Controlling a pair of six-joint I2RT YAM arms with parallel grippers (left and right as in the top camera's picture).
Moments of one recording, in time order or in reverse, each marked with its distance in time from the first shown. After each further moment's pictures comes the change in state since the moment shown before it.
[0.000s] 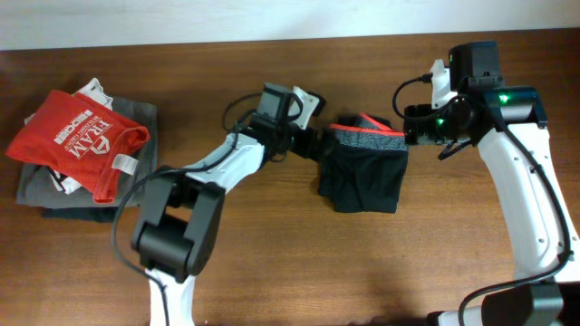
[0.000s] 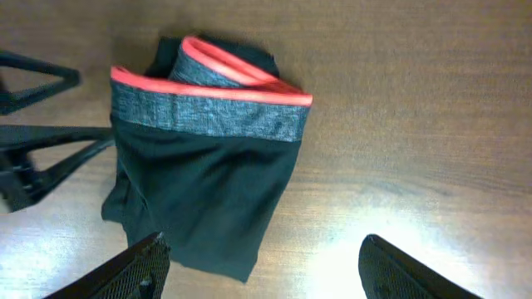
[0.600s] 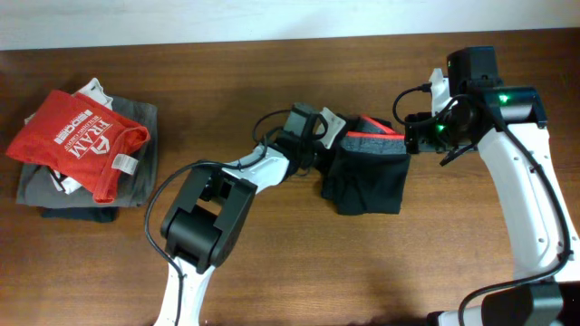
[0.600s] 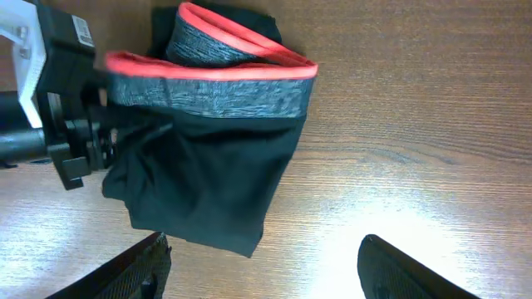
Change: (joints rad) left arm -0.103 0.124 -0.001 0.167 0.092 0.001; right arm 0.000 0.000 0.000 -0.074 0.000 0.000
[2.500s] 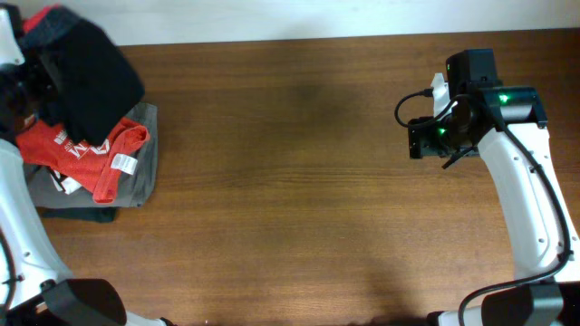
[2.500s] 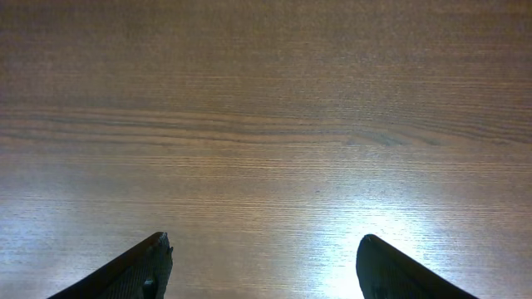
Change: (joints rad) left arm 1.037 -0.567 0.455 -0.832 -0.120 0.143; right arm 0.000 0.000 0.000 -0.041 0.046 -0.001
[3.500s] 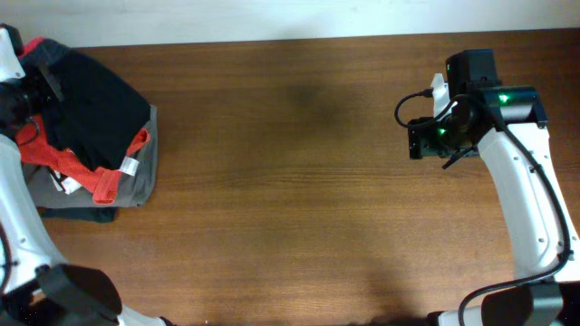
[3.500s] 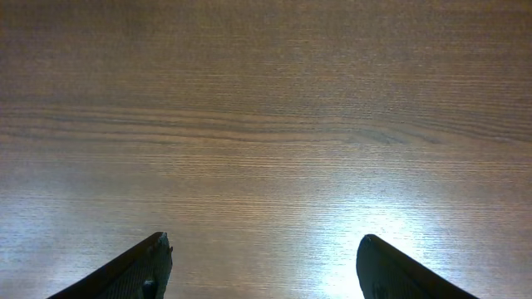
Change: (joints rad) left arm 0.016 0.065 0.000 -0.095 -0.147 -0.052; right arm 0.000 0.000 0.000 -0.004 0.000 0.000
